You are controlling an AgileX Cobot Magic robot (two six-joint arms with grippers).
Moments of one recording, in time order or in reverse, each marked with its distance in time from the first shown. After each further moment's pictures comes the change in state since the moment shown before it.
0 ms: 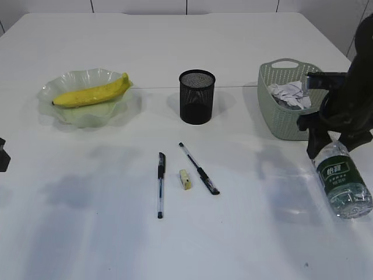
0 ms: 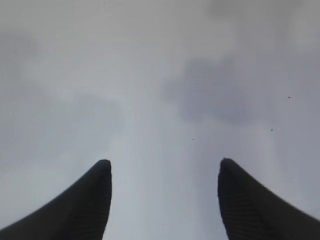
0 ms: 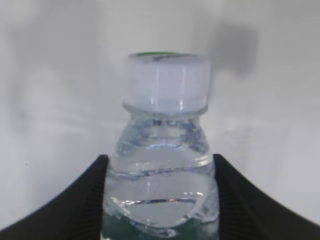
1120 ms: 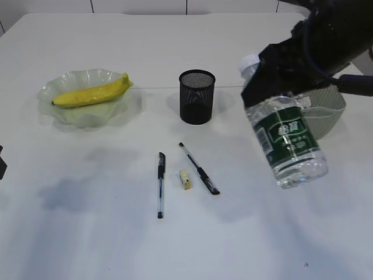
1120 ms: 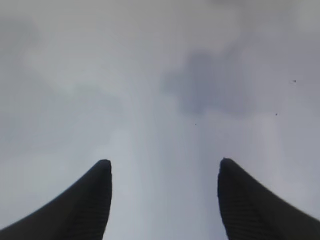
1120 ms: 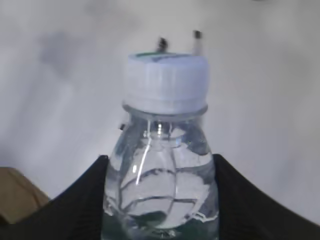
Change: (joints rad) left arm 0.000 0.000 0.000 0.000 0.047 0.000; right arm 0.217 -0.399 0.038 0.418 0.034 -0.349
